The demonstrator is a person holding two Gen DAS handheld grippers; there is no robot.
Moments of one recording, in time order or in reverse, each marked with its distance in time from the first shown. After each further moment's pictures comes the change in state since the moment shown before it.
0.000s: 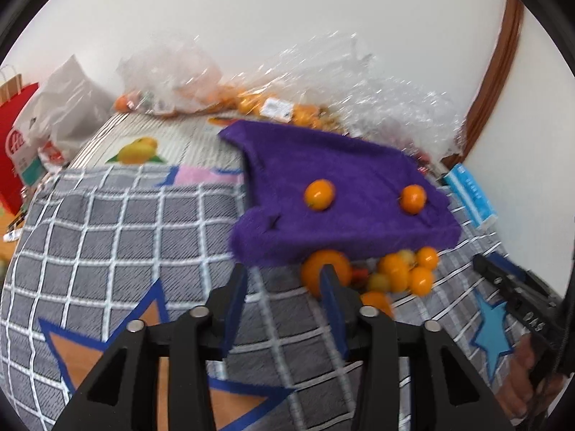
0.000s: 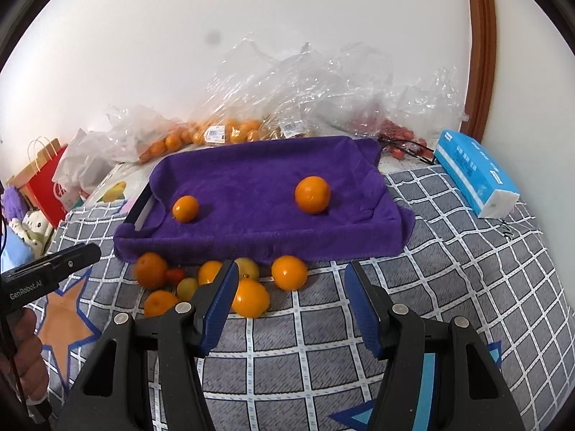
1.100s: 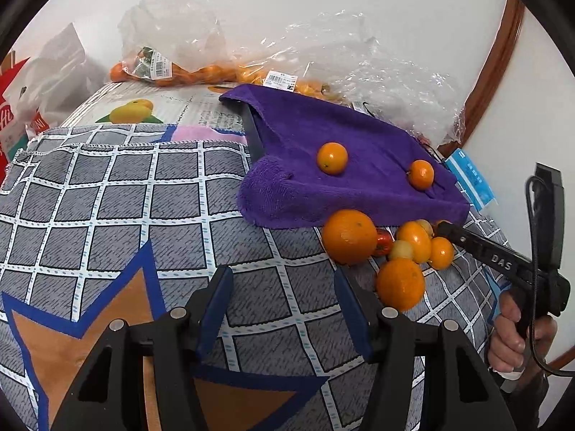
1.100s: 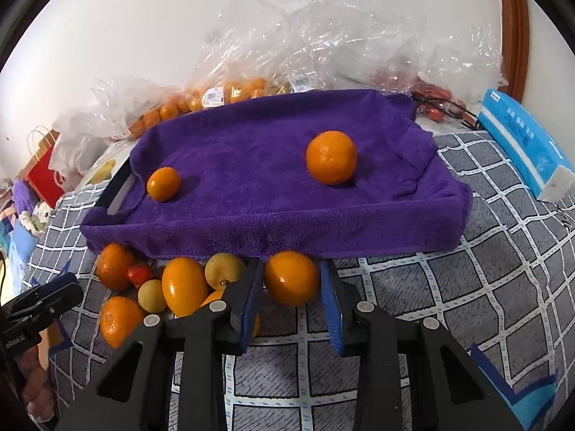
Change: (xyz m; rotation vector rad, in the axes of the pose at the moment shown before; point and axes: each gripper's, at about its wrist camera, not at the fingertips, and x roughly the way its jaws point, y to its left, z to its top) left arm 0.025 0.018 -0.028 -0.009 0.017 -0.076; right arm 0.080 -0.011 -0.004 0.016 0.112 0.102
